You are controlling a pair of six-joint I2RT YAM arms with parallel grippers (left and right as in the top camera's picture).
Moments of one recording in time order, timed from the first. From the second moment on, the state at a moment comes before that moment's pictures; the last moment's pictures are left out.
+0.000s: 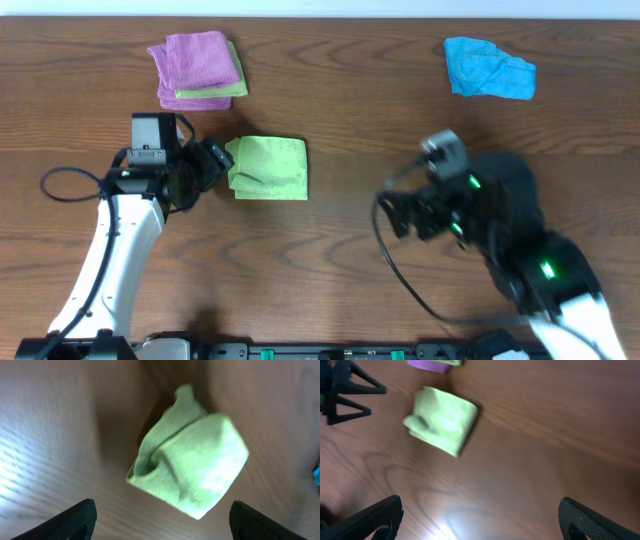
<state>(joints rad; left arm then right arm) 0.00 1.37 0.91 -0.64 0.27 -0.76 0.32 0.87 0.88 -0.74 -0.27 0.14</state>
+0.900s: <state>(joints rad) -0.10 1.37 0.60 -0.21 0.30 -1.09 0.19 0.51 0.76 -0.98 -0.28 0.13</state>
